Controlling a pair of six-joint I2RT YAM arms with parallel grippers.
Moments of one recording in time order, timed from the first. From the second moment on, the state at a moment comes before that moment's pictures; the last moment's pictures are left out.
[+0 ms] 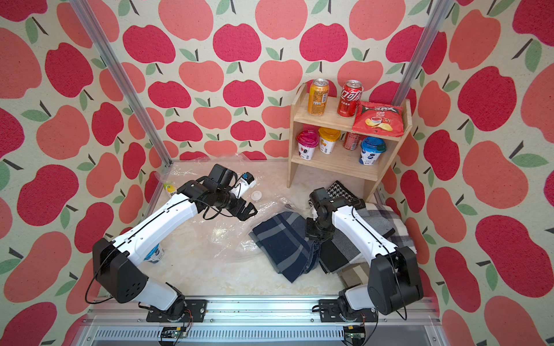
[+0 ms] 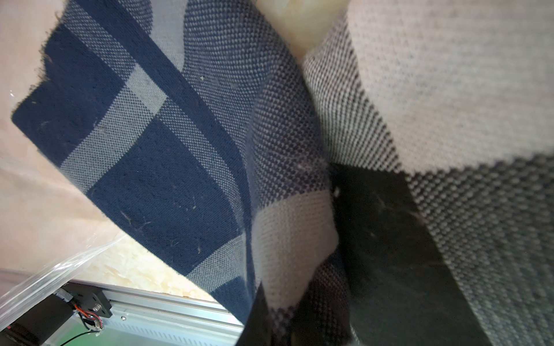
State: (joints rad) left arm -0.60 1.50 1.41 -0.84 0.26 0.15; right arm 0.44 1.41 1.05 -1.07 -0.19 0.47
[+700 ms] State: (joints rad) left arm -0.83 1.69 1.24 -0.59 -0.06 0.32; right arm 0.44 1.43 1.05 -1.04 -0.22 0.47
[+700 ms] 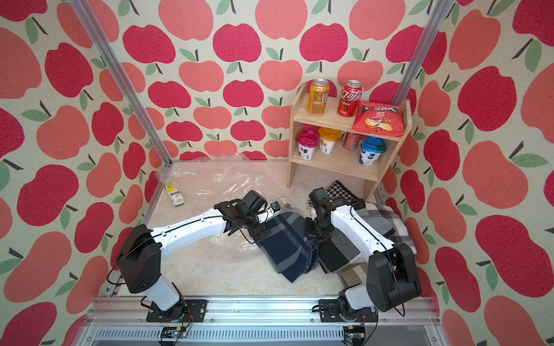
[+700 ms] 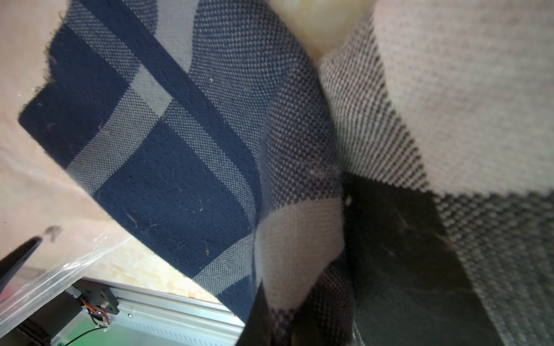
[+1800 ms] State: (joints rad) left arm -0.40 2.04 1.73 -0.80 -0.30 0.04; right arm 0.31 1.36 1.03 -1.02 -0.31 0.47
